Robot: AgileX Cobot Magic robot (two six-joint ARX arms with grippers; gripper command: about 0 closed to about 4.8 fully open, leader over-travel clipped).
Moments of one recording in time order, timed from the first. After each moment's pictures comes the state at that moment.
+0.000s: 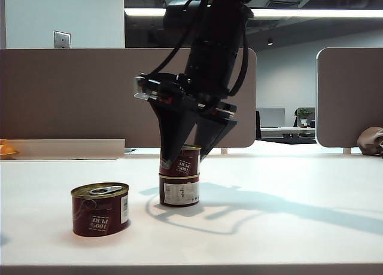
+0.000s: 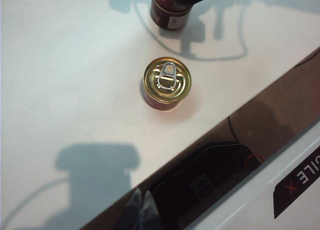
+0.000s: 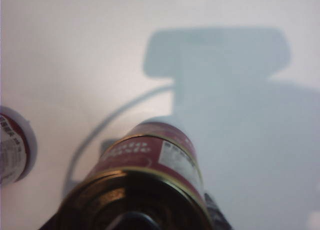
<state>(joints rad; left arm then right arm) -0.59 0.60 0.79 -1.03 0.11 -0.02 0.73 1.96 1.57 -0.86 -0.15 -0.16</state>
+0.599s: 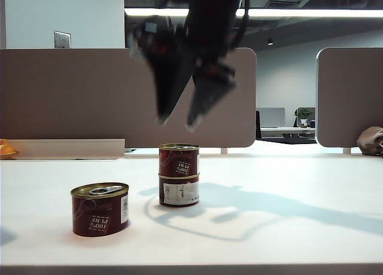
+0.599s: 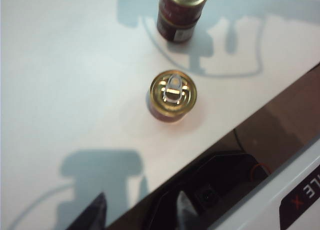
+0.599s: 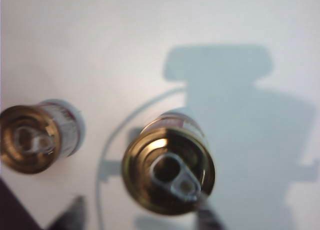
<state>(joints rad) -0.59 0.62 0.79 -0.99 0.09 -0.02 0.75 1.88 1.68 -1.01 -0.15 -0.16</state>
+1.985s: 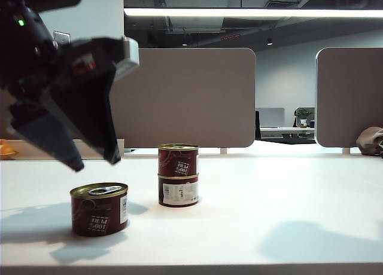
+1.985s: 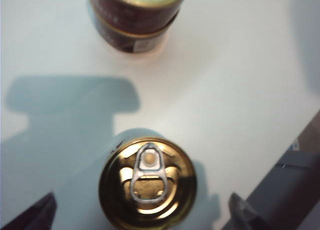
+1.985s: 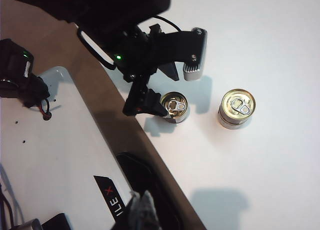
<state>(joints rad) -0.59 1.29 0.79 -0.57 0.24 0.10 1.01 1.18 1.69 -1.26 -0.07 0.07</state>
